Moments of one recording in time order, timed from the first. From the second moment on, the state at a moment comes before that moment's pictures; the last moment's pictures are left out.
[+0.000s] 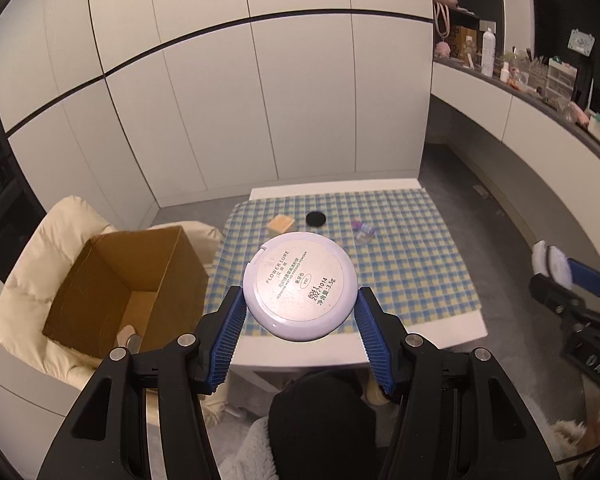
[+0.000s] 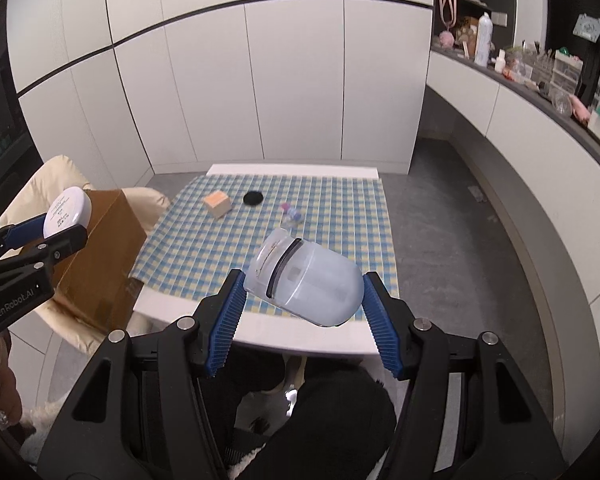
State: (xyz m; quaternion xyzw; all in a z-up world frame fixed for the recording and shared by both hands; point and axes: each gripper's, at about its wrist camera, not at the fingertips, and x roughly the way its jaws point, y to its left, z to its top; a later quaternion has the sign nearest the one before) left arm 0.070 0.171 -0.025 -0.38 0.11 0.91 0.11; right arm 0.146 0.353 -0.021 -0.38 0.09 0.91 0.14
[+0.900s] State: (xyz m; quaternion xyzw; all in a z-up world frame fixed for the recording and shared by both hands) left arm 0.081 0.144 -0.043 -0.40 0.10 0.91 0.09; right arm 0.156 0.339 -0.042 -0.40 0.09 0.90 0.12
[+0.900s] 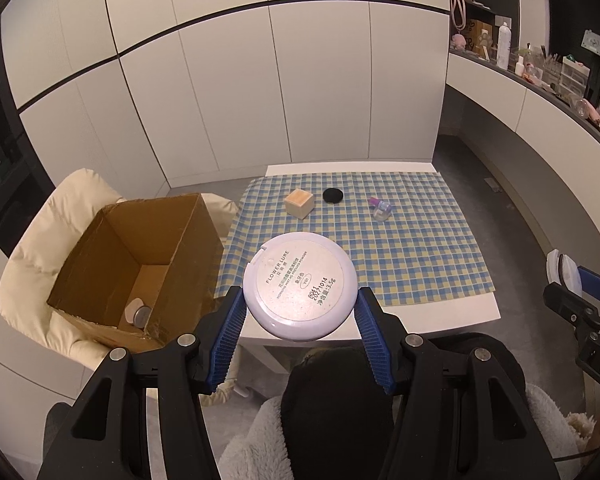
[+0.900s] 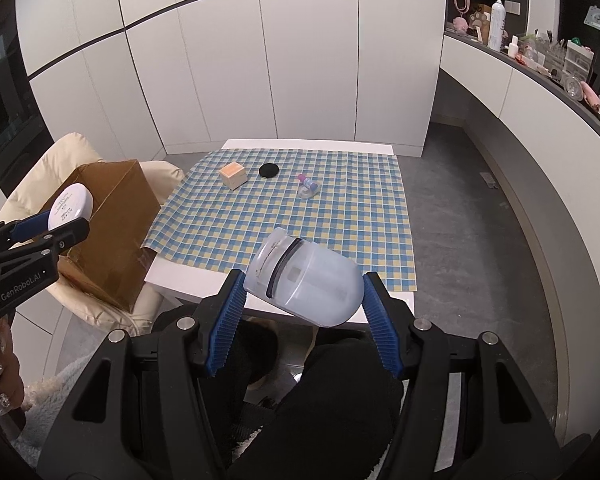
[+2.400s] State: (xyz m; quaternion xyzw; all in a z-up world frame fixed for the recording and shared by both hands) left arm 0.096 0.005 -0.050 -0.42 0.02 0.91 -0.05; right arm 0.083 0.199 -0.054 -0.42 0.00 0.91 -0.05
